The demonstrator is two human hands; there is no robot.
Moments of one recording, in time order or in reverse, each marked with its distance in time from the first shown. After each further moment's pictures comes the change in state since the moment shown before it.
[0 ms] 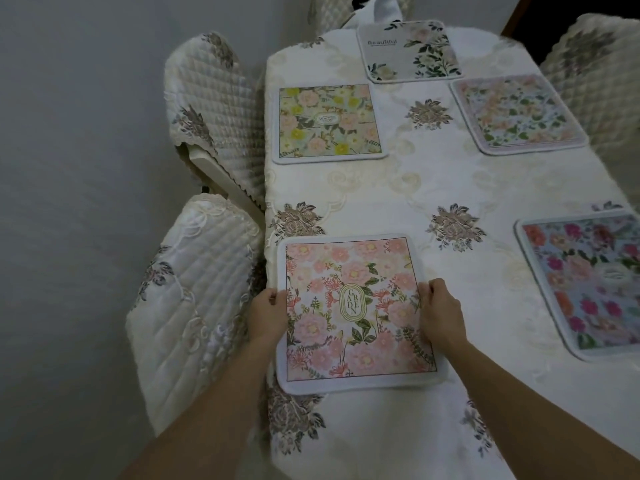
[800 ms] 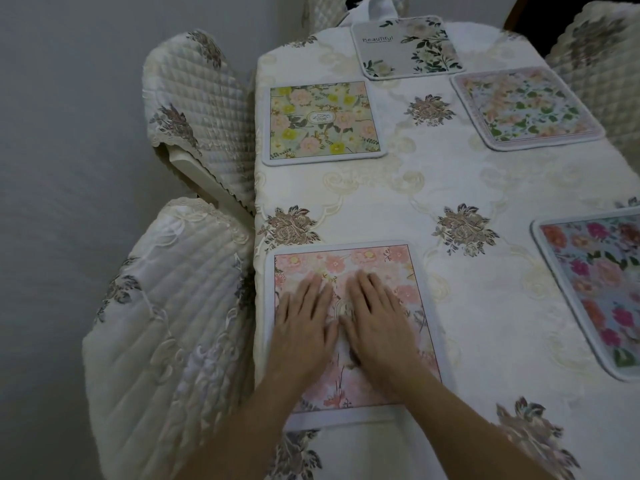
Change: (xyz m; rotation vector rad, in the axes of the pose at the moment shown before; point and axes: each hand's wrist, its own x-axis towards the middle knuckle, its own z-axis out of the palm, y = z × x) left_hand -0.007 -0.013 0.058 0.833 -0.018 0.791; right_hand -0.024 -0.040 0.074 -0.497 -0.054 -0.622
